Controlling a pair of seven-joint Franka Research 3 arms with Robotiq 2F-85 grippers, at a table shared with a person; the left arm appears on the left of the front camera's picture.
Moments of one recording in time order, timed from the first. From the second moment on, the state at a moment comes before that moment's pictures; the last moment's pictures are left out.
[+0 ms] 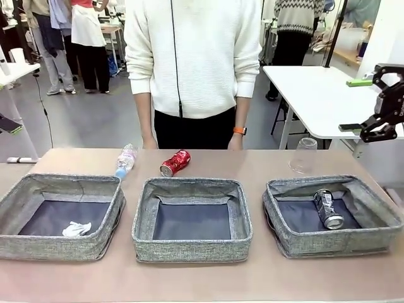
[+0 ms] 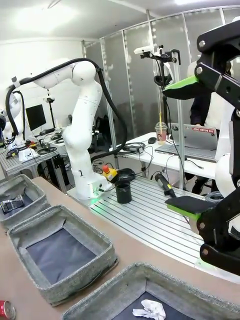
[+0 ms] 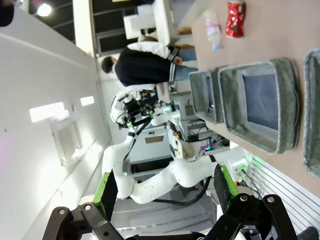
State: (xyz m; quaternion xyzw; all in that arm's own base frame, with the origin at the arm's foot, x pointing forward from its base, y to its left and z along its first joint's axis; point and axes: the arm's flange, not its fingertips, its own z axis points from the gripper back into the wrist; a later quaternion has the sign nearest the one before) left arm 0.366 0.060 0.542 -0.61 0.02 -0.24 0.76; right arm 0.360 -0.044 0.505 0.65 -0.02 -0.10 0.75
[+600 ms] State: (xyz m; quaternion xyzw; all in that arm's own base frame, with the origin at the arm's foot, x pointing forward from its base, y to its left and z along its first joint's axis) left arm 0.366 0.060 0.542 -0.61 0.02 -0.24 0.76; right arm 0.360 -0.044 0.505 0.65 -0.02 -0.10 0.75
